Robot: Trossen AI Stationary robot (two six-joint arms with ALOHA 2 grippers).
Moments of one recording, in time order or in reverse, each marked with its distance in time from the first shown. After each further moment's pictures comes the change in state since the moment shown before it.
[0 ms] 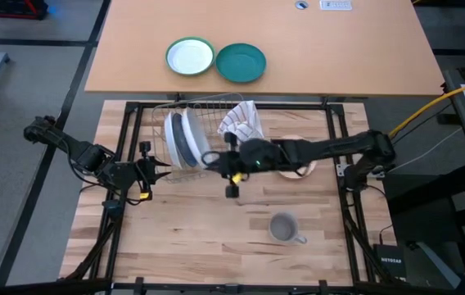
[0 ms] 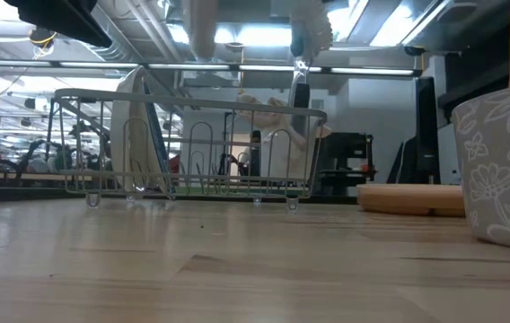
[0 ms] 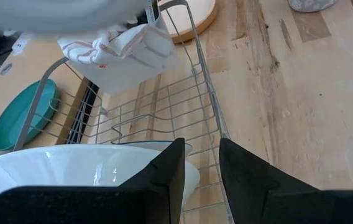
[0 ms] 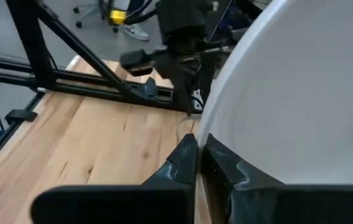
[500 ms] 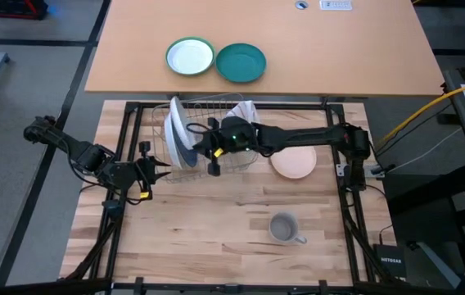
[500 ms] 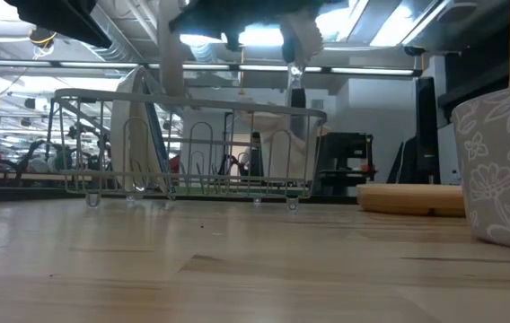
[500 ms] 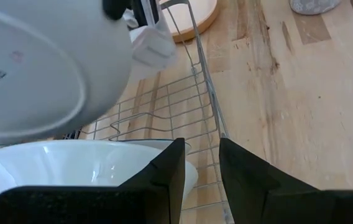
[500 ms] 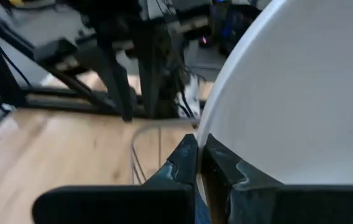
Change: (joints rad) left arm 0.000 0.000 0.000 -0.003 0.000 -0.030; right arm -0.213 0.201 0.003 0.254 -0.239 0.016
